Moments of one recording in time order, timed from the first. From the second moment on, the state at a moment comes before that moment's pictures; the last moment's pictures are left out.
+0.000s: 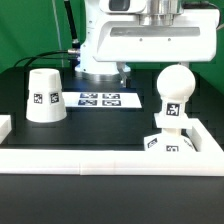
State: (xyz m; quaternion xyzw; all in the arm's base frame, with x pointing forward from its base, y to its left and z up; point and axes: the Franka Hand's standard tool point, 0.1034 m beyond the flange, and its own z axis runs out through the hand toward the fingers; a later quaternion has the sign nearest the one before) arm 0.555 0.062 0.103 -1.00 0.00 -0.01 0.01
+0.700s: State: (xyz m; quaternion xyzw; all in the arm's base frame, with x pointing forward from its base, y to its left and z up) arm 0.489 0.007 0.097 -1.00 0.03 0.02 0.00
